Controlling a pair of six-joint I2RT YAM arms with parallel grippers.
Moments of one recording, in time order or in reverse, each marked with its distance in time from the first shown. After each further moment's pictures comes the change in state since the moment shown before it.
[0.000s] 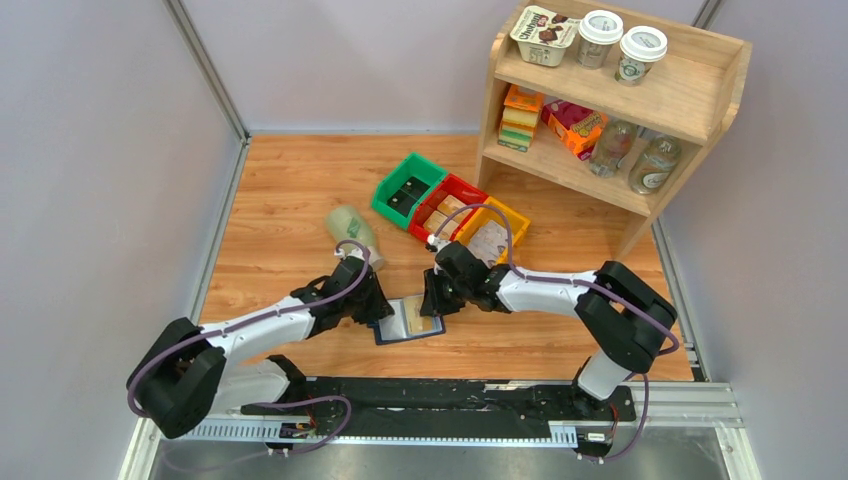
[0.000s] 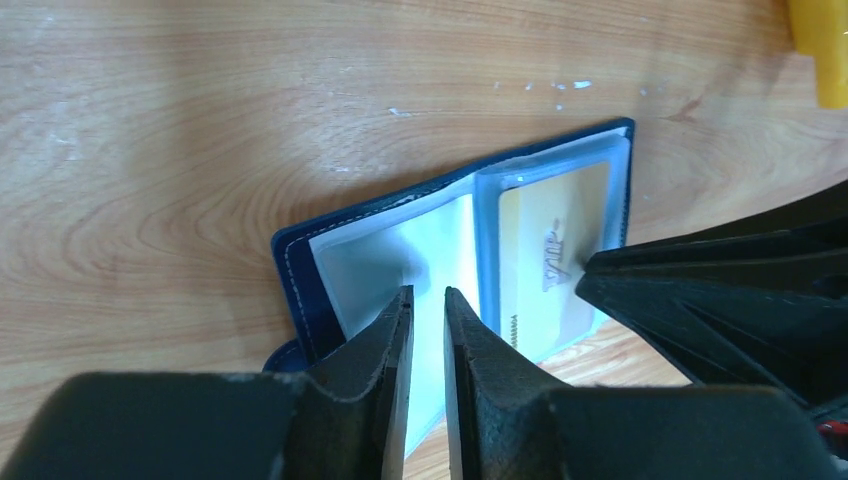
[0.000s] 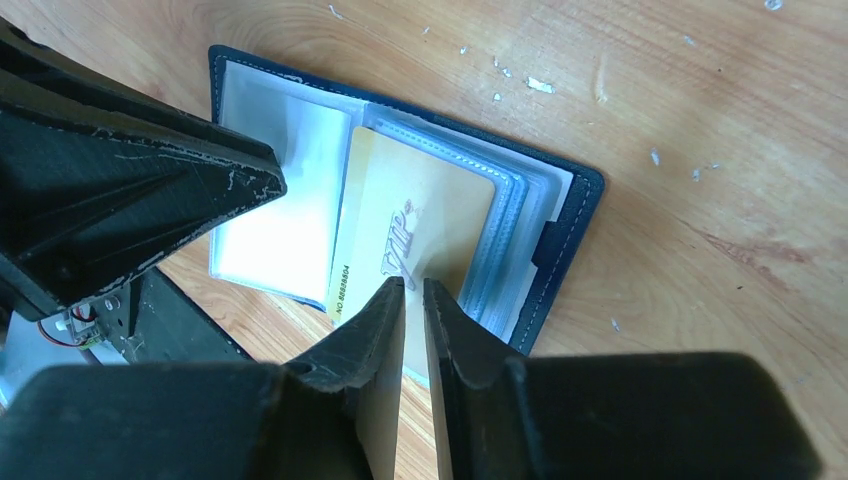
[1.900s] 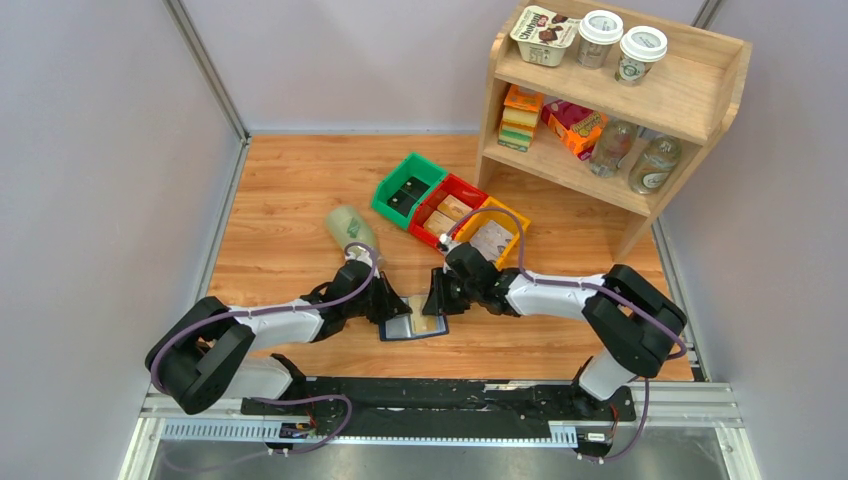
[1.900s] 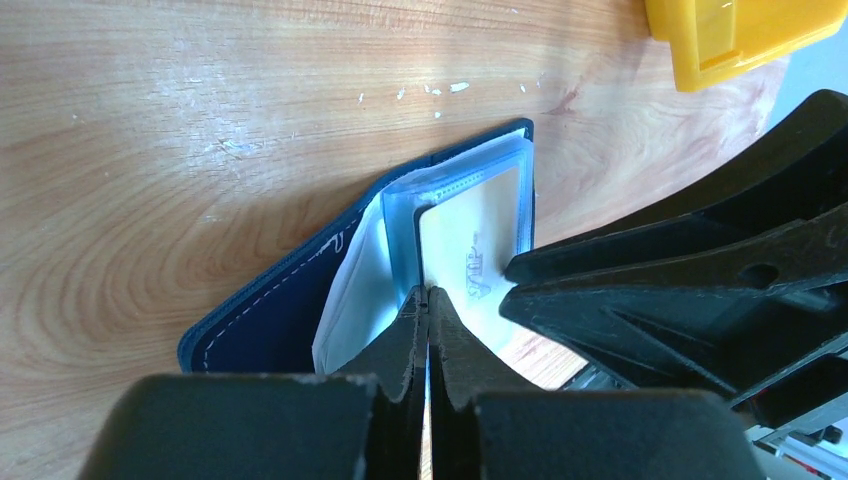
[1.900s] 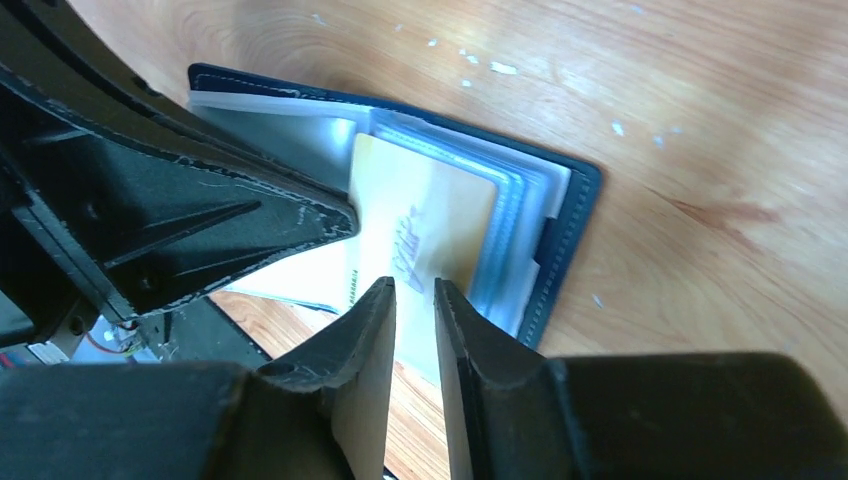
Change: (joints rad) left arm 0.006 0.133 -0.106 0.435 0.190 -0.104; right arm -0.037 -0.035 -0.079 0.103 -0.042 0.082
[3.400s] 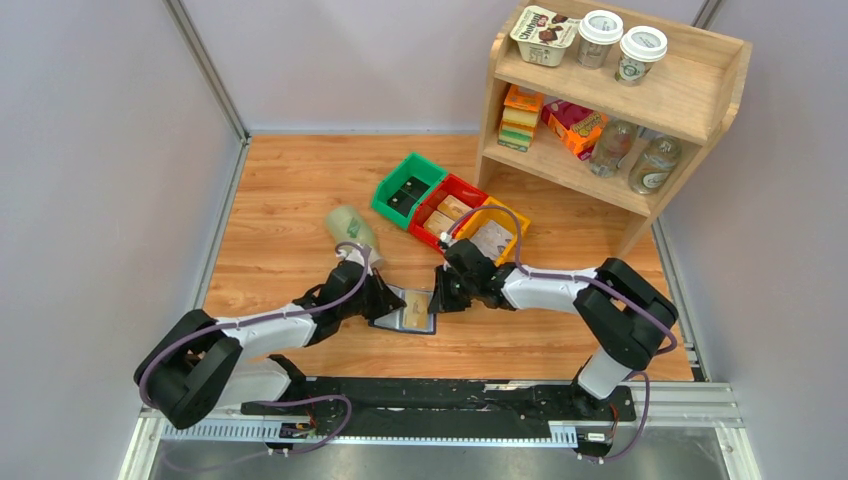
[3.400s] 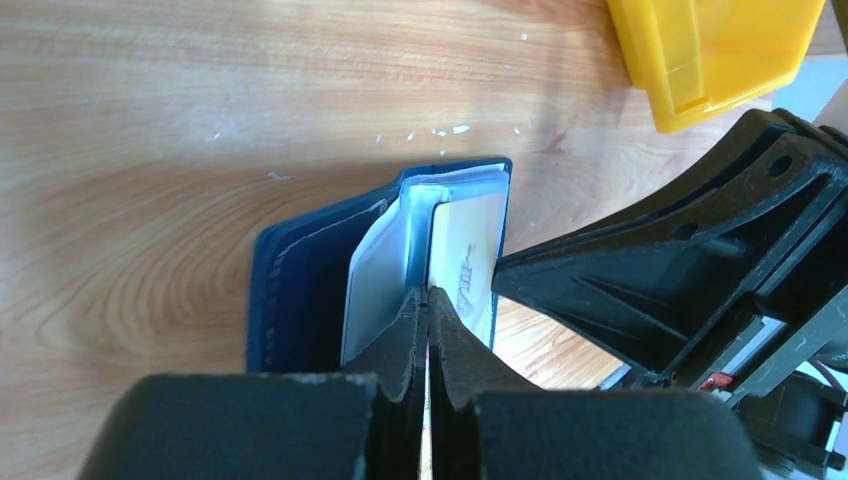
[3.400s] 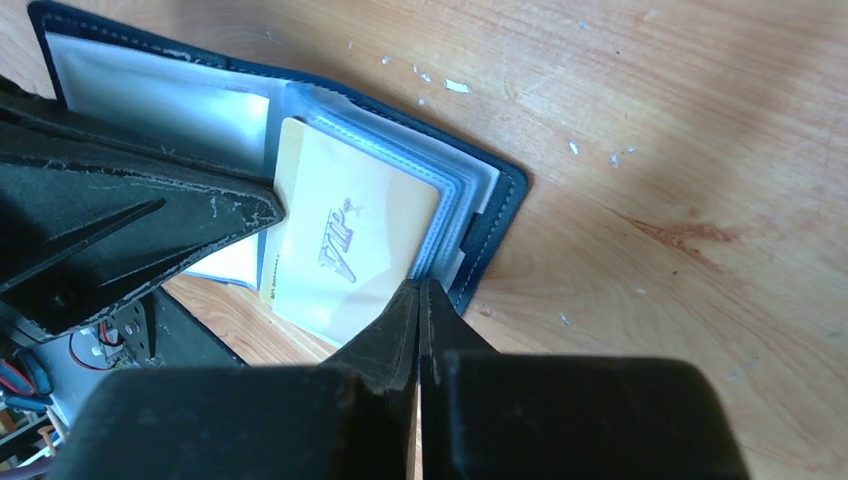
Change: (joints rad) left arm 0.014 -0.066 -0.019 0.009 -0.062 0.013; right arm -0.019 0.038 0.037 -0.075 0.019 -0.011
